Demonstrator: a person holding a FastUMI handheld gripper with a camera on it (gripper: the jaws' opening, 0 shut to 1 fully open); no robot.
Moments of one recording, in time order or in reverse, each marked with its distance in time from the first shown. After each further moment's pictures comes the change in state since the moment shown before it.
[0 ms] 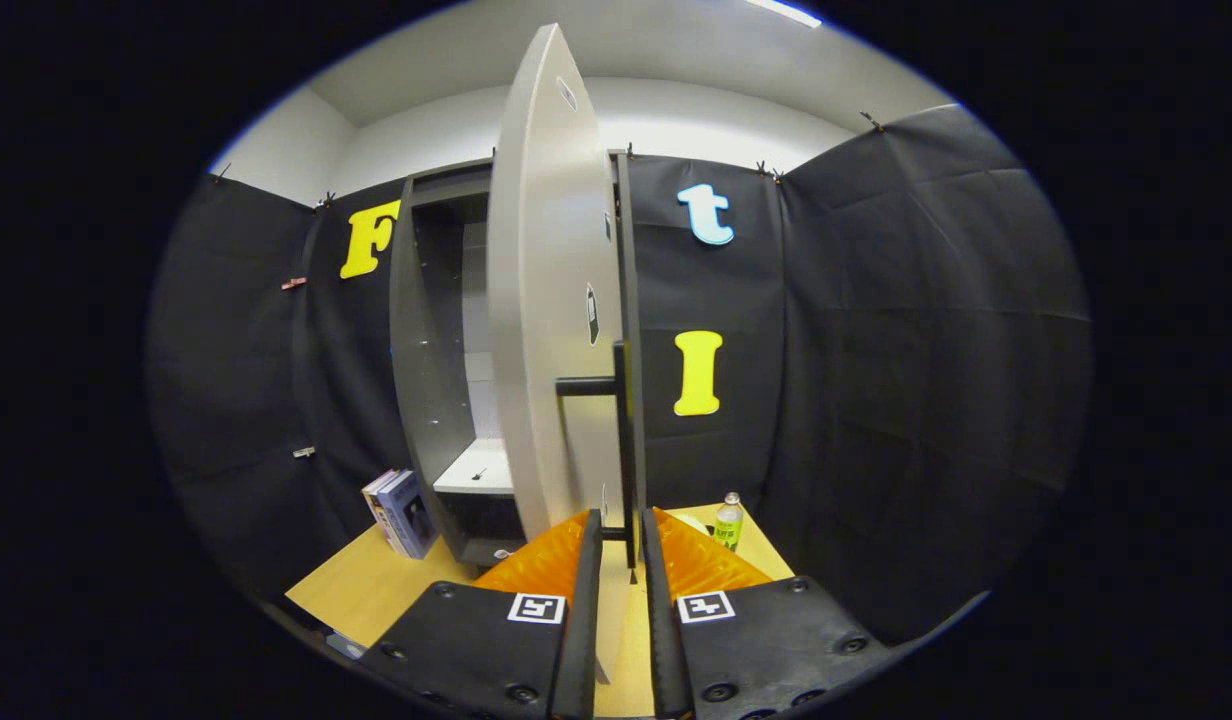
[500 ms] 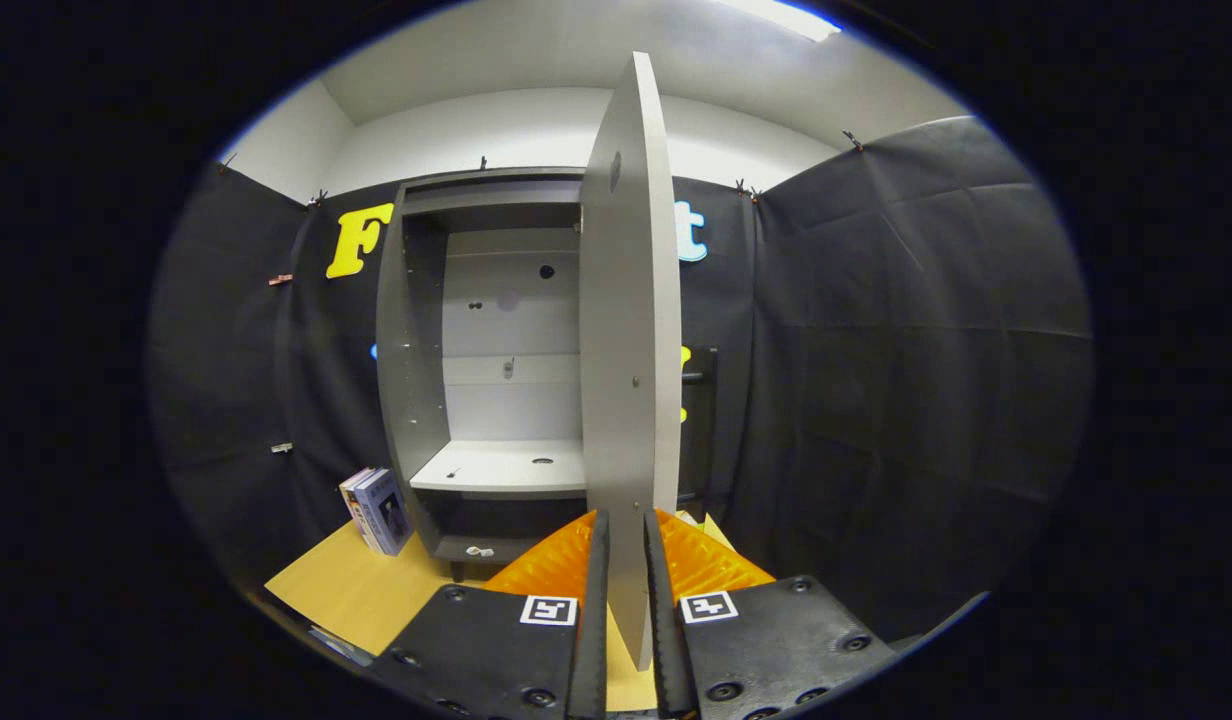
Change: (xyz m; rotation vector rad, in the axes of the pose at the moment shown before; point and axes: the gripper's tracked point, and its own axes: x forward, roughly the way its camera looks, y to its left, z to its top) arm -0.024 -0.002 -0.011 -0.013 -0.004 -0.005
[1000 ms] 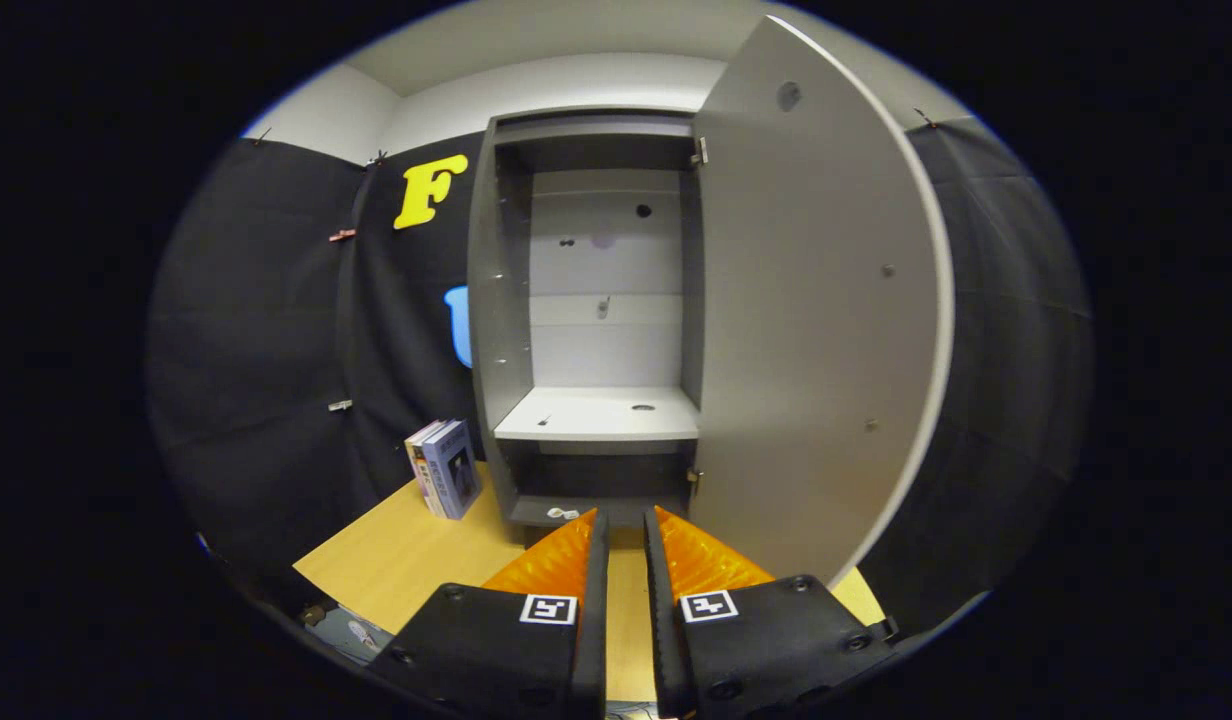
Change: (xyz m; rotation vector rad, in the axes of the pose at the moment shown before) arm 0.025 0.136 -0.093 -0.024 0.147 0.191
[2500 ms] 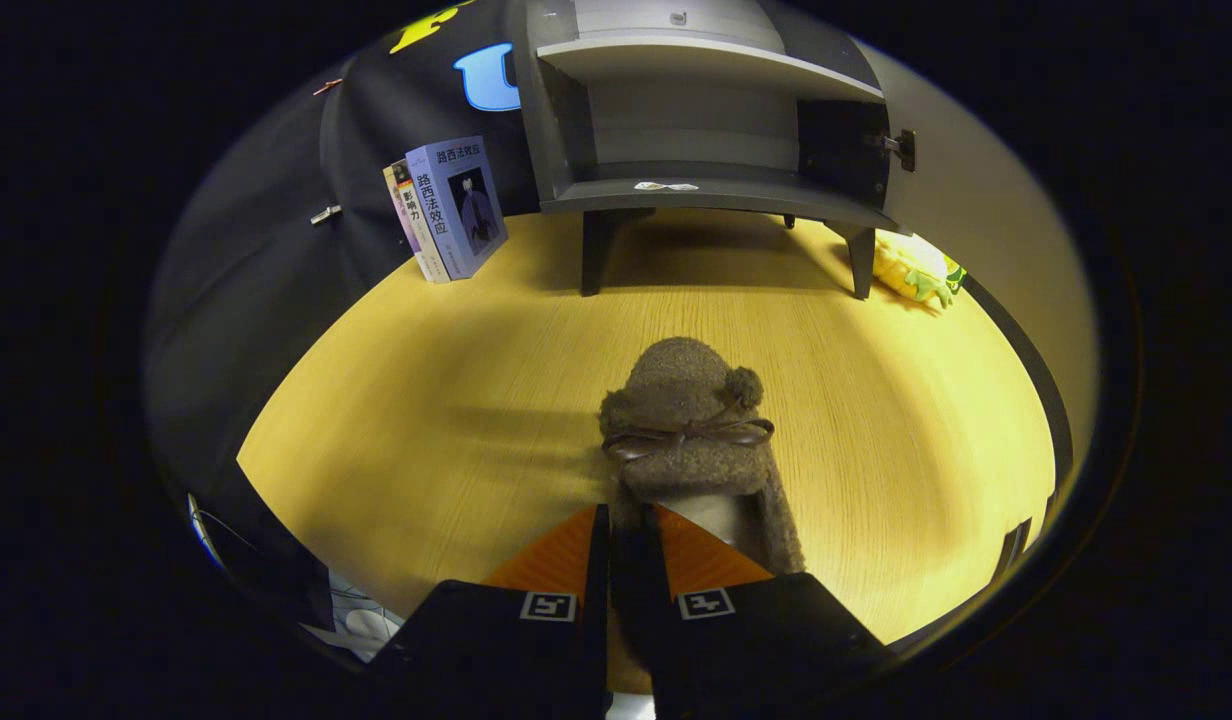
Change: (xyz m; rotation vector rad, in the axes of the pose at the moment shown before) arm 0.148 0.091 -0.368 0.030 0.579 0.041
